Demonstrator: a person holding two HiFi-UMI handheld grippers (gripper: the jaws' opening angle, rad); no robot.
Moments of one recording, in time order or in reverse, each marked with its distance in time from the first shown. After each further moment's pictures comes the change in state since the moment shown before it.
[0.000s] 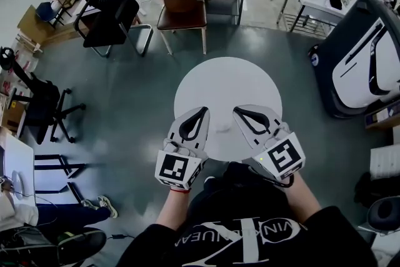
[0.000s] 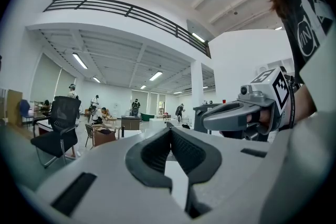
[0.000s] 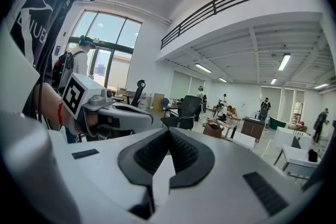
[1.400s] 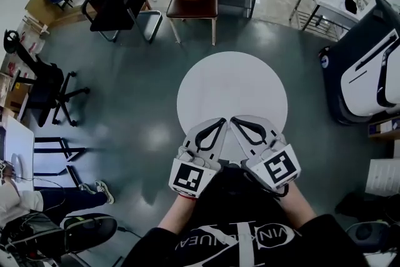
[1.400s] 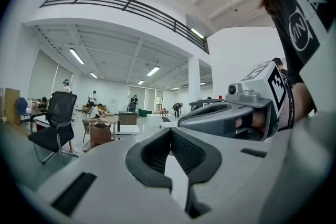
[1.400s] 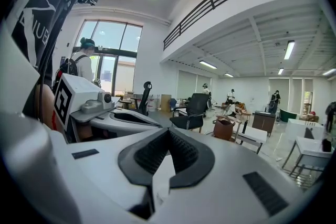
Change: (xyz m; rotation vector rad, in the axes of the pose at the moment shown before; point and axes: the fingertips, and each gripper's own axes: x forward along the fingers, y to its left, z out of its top) left arm 0.013 -0.038 -0.021 0.012 0.018 -0.029; right arm 0.012 0.017 -0.022 0.070 -0.015 0.097
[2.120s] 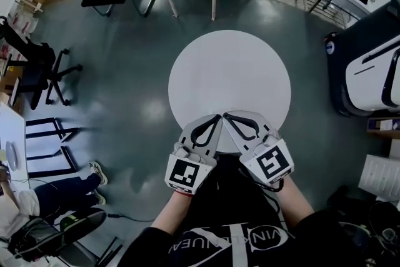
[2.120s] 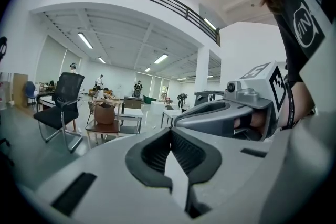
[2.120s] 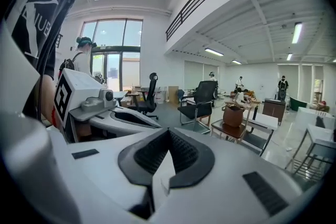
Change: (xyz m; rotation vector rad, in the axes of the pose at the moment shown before) left arm 0.017 0.011 -0.078 -0.117 0.146 0.050; right arm 0.031 -0.004 -0.072 0.039 0.110 0.116
